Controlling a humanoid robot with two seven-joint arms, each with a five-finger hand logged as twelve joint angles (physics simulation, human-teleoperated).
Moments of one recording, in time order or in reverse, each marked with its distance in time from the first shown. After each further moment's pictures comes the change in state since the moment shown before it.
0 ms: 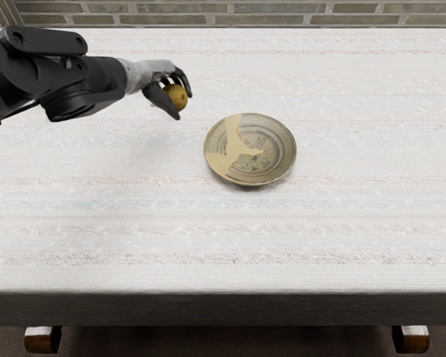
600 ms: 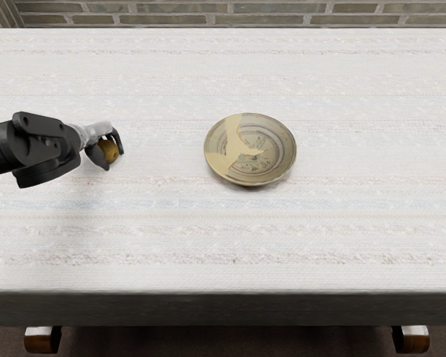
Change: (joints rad) left arm 0.205 -0.012 0.346 0.003 0.000 0.234 -0.012; right arm 0.000 0.000 0.000 0.000 0.000 0.000 0.000
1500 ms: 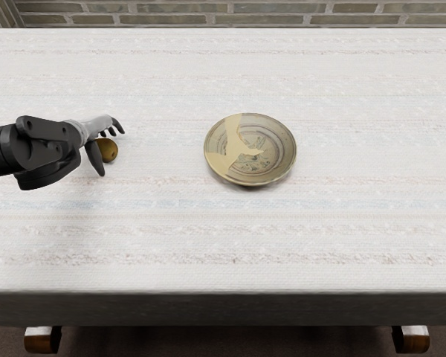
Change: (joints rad) left arm 0.006 -0.005 -0.001 -0.001 0.057 0.087 0.001; right arm 0.000 0.000 0.000 0.000 0.000 0.000 0.000
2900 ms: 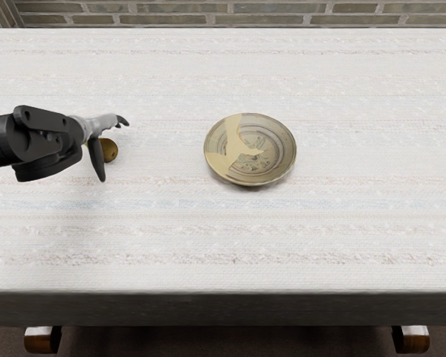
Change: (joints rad) left arm -0.057 0.006 -0.002 -0.041 0.017 -0.059 -0.001; right arm 0.000 0.000 0.000 0.000 0.000 0.000 0.000
